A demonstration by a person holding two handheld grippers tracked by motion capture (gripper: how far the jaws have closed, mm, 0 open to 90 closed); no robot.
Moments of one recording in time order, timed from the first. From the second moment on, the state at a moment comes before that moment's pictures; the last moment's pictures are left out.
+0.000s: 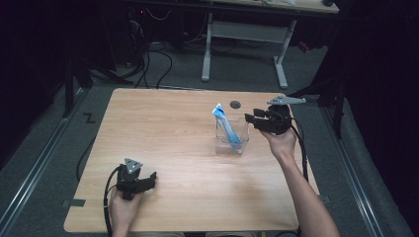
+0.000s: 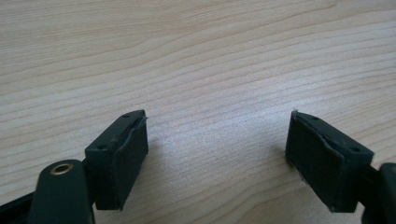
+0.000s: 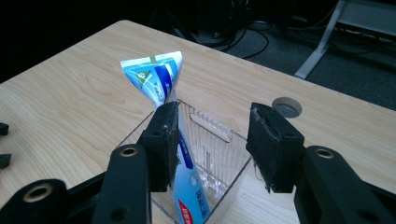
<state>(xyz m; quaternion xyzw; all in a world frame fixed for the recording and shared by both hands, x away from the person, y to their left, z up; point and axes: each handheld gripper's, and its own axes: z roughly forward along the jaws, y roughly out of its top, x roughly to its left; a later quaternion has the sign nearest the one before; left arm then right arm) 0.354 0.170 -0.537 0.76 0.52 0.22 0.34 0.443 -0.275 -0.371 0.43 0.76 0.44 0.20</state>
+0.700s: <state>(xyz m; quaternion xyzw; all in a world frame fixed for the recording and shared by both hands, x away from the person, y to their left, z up) 0.354 0.170 -0.537 0.76 0.52 0.22 0.34 0.427 -0.297 -0.371 0.44 0.75 0.45 0.21</state>
